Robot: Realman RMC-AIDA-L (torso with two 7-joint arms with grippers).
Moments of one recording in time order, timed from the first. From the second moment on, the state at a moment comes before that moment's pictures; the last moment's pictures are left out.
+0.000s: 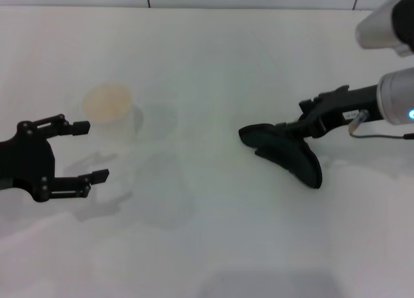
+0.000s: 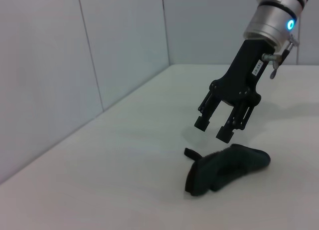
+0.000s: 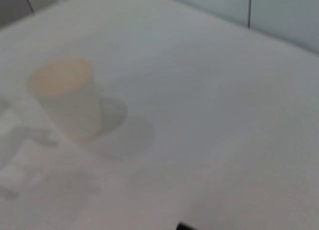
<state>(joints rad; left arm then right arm) -0.31 -2.07 0.71 1.03 2.01 1.72 -1.19 0.39 2.01 -1.52 -1.37 -2.21 -1.11 2.42</state>
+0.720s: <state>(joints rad) -0.30 -2.06 0.66 1.03 1.98 1.73 -1.19 0.26 2.01 -1.41 -1.27 -1.71 -1.18 1.74</state>
